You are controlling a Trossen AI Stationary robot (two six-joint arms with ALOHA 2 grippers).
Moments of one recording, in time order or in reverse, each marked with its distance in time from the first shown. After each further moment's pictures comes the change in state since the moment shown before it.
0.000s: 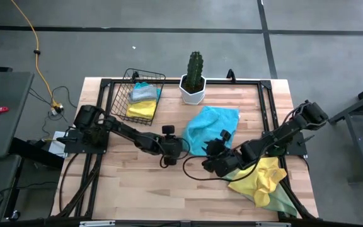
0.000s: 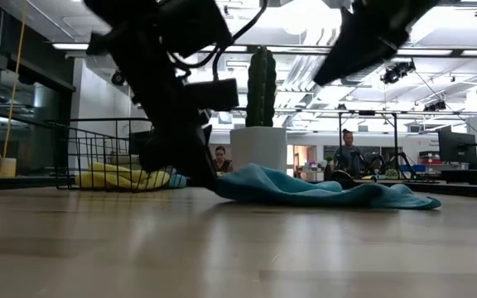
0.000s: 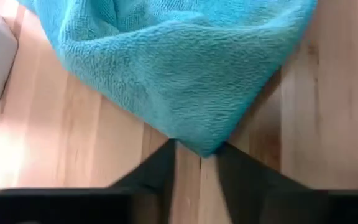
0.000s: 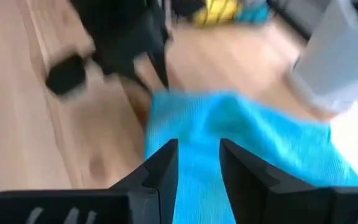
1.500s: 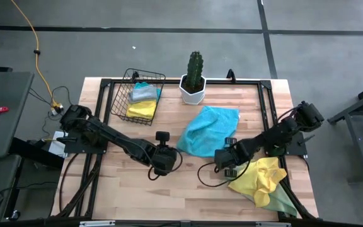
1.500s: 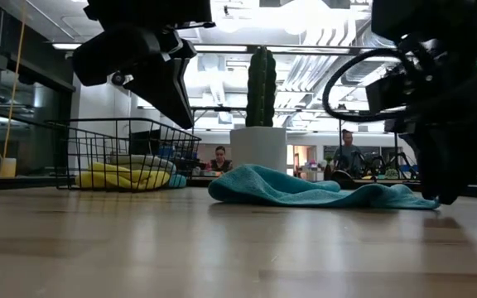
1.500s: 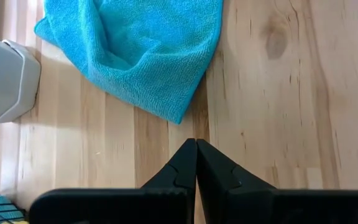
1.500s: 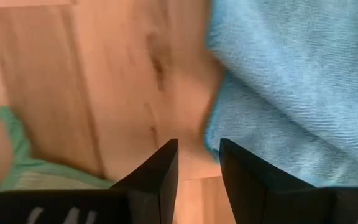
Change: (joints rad) left arm -0.170 -0.139 0.153 -0.395 -0.043 -0.078; right arm -0.098 0.057 -0.195 -0.186 -0.652 -0.208
